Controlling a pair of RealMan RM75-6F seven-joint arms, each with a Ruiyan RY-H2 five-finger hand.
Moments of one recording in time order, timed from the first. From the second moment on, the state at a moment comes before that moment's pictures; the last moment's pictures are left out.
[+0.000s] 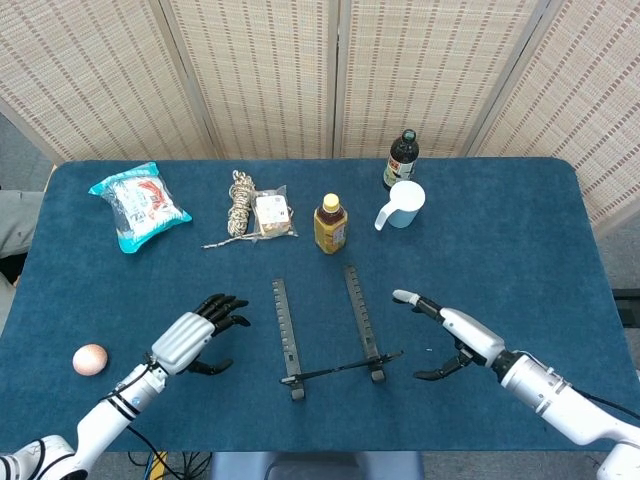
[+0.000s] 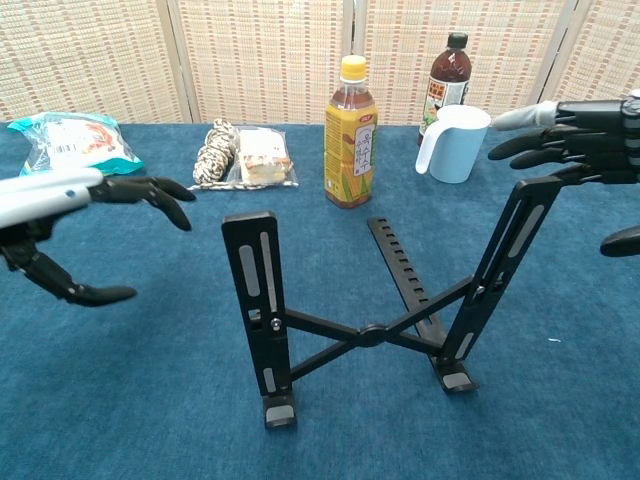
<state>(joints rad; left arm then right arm) -0.59 -1.33 0.06 -1.61 1.58 1.15 -0.19 0.63 -0.93 -0.12 -1.83 -1.68 1.00 0.93</state>
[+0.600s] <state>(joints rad) -0.48 -1.23 0.00 -1.68 1.54 1.30 -0.07 0.71 -1.11 0.04 -1.85 -1.36 0.87 0.62</state>
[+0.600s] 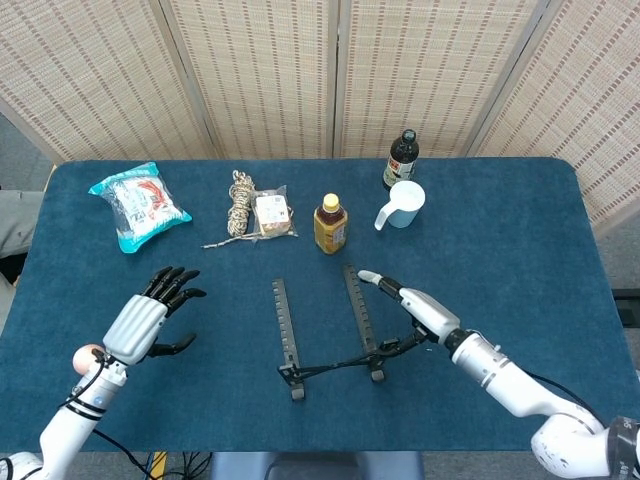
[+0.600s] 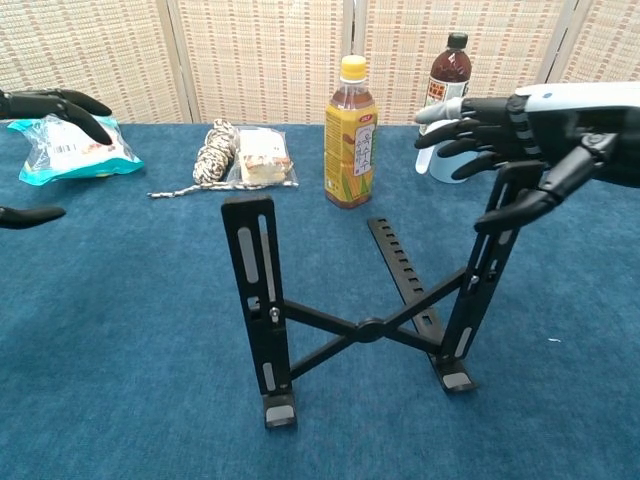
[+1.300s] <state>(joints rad) -0.52 -1.20 -0.06 -1.62 1.51 1.19 -0.07 0.64 -1.29 0.11 -1.71 -1.45 1.24 0.02</state>
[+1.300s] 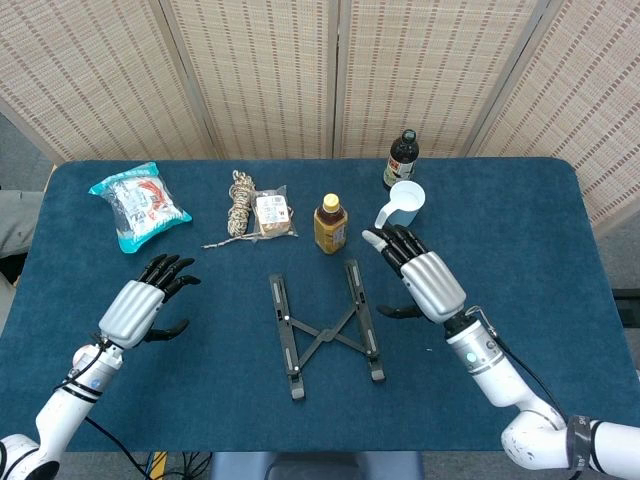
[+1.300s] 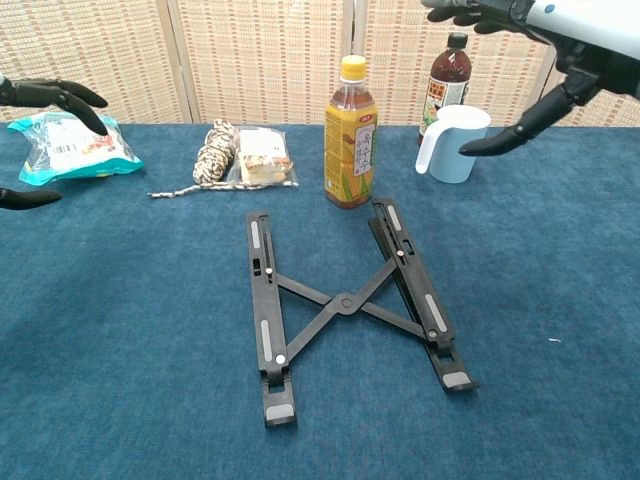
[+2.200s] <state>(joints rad) -0.72 -1.42 -0.06 -1.23 1.56 0.96 -0.20 0.61 -1.45 -0.08 -1.34 -1.80 1.16 -0.33</state>
